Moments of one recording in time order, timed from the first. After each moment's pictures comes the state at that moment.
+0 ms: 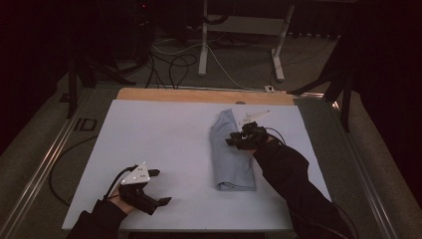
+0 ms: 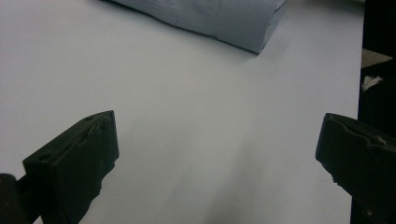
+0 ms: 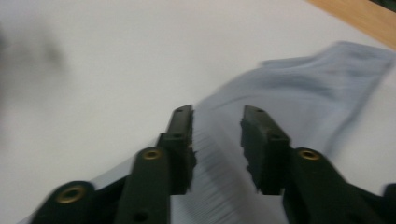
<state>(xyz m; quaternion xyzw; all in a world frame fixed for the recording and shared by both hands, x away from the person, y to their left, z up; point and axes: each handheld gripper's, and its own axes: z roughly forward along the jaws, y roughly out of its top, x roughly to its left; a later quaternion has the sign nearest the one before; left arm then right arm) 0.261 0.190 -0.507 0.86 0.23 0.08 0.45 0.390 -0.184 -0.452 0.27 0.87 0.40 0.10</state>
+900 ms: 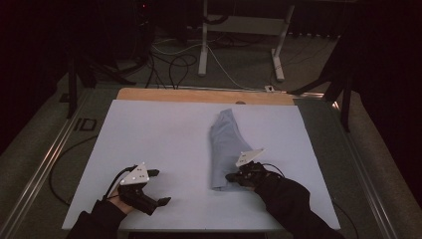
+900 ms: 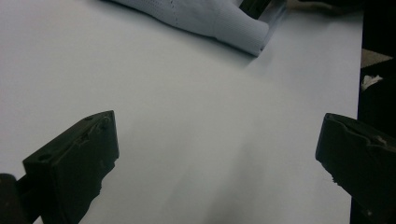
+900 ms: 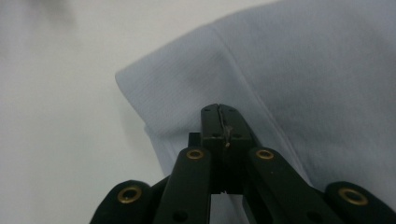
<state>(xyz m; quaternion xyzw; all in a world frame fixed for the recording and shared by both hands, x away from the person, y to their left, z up) 0.260 0.191 -0.507 0.86 0.23 0.08 0.46 0.323 -0.185 -0.521 0.22 0.91 0.35 0.04</state>
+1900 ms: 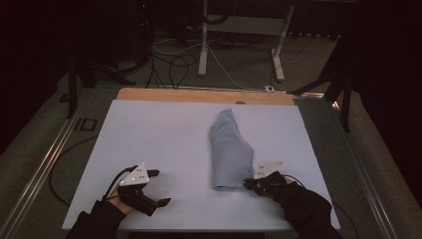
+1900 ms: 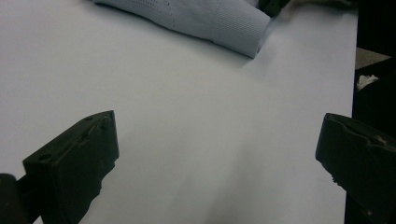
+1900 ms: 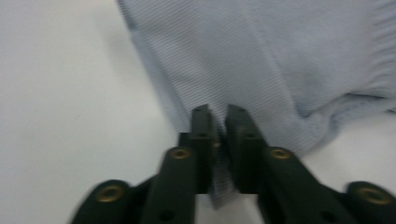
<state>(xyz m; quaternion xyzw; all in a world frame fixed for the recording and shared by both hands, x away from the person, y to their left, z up) 0.258 0.191 -0.504 0.86 0.22 0.09 0.46 0.295 -0.232 -0.522 0.20 0.91 0.34 0.12</state>
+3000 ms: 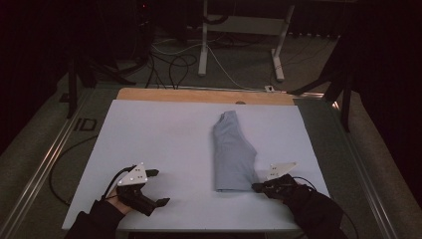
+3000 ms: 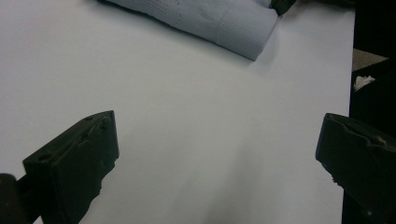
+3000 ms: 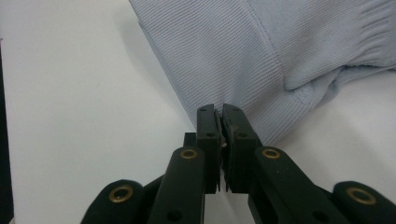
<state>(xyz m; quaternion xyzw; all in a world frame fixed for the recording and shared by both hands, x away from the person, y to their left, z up) 0.258 0.195 -0.503 0.86 0.22 0.09 0.46 0.290 -0.266 -0.527 0.21 0.90 0.37 0.07</state>
